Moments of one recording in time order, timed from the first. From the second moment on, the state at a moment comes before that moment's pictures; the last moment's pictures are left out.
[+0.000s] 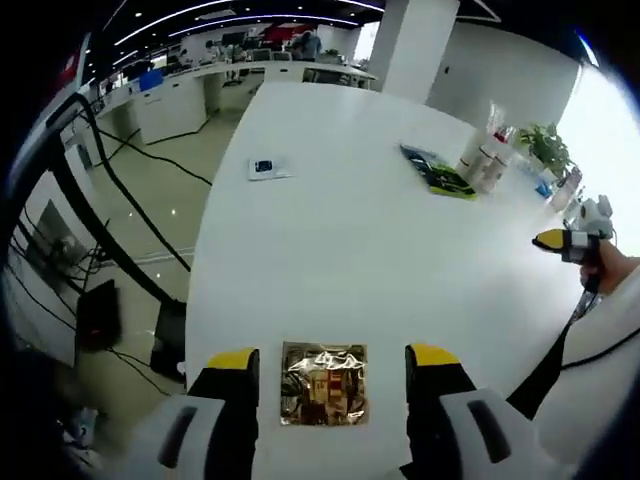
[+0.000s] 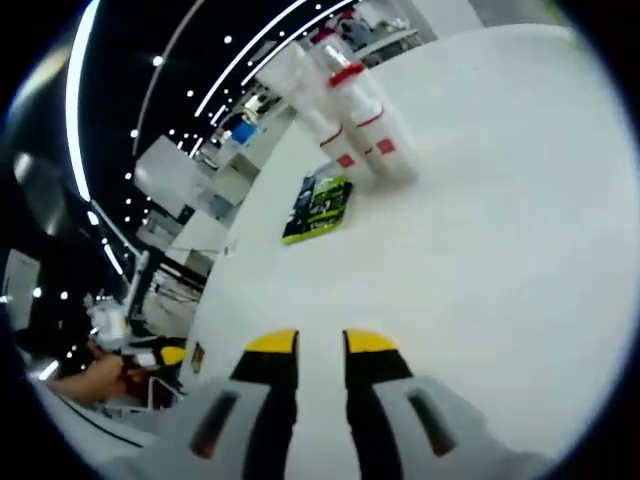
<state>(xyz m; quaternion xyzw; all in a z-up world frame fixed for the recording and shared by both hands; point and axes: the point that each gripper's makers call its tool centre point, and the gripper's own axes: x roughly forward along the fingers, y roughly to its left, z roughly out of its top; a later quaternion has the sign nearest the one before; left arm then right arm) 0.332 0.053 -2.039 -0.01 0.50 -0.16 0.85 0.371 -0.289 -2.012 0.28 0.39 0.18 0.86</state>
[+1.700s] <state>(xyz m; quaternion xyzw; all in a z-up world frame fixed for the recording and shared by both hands) 0.349 0.008 -2.025 0.06 0.47 -0.23 0.85 0.356 -0.274 -1.994 0.31 0.36 0.19 0.86</state>
